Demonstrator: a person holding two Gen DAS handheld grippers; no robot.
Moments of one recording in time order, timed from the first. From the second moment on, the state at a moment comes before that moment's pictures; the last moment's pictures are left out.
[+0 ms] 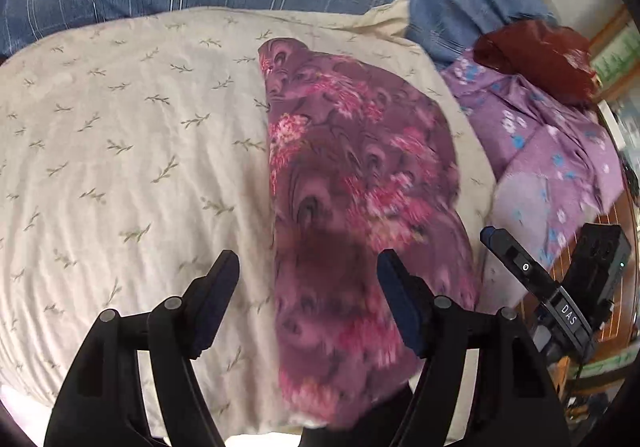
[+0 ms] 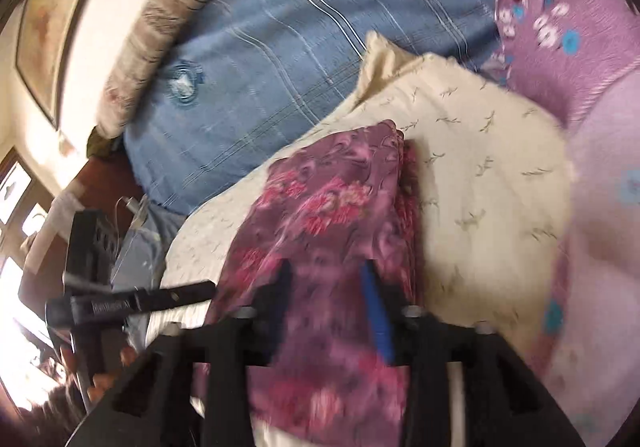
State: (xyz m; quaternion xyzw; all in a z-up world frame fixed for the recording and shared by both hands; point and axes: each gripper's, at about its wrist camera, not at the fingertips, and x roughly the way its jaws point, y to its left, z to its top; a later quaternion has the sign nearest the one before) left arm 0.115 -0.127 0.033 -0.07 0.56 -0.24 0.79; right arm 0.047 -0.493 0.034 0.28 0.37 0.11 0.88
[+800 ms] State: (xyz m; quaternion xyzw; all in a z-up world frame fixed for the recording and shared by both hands) left arm 0.063 -0.126 -0.016 -0.03 0.61 -0.22 0.76; right arm -0.027 -0.486 -0.010 0.27 0.39 0.06 0.88
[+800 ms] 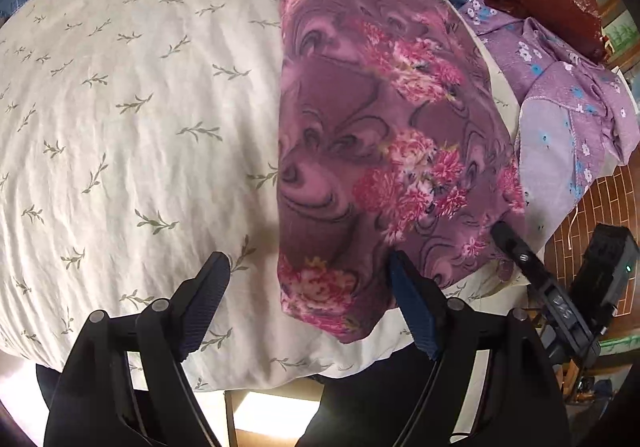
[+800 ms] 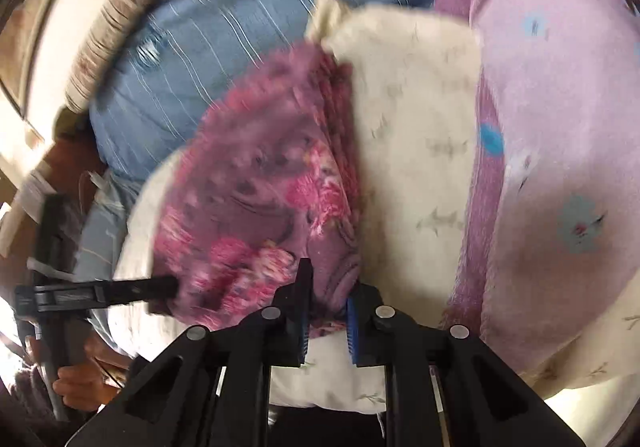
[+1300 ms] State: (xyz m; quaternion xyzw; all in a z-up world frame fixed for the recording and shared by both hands) left arm 0.079 -0.112 0.035 -0.03 0.53 -0.27 0.80; right arm -0.035 -0.517 0.023 0.30 0.35 0.01 0.89
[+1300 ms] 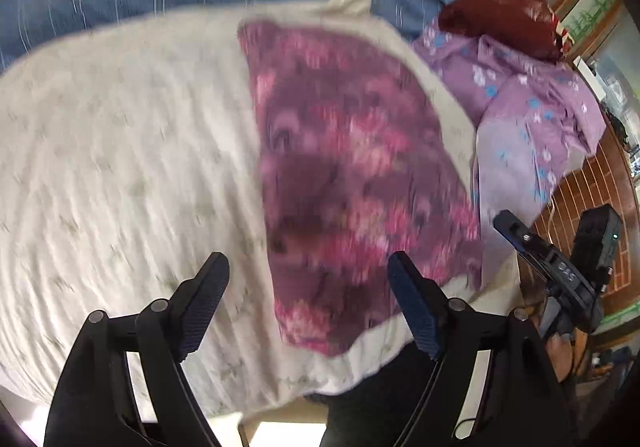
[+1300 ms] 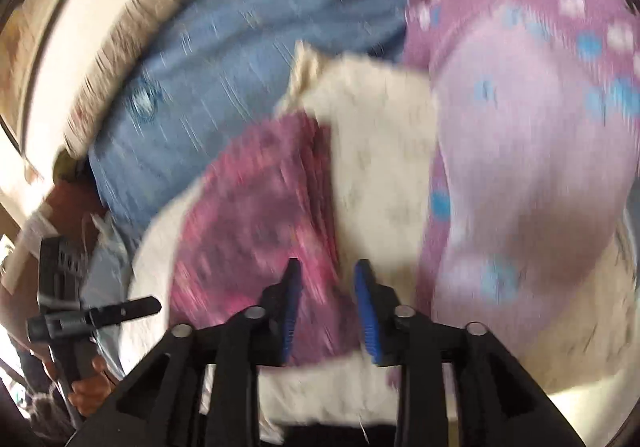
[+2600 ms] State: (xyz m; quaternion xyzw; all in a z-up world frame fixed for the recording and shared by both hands) left arm 0.169 -0.175 0.000 -0.02 0.54 -0.18 0.82; right arm 0.124 -0.520 0.013 0.27 0.39 0.05 0.88
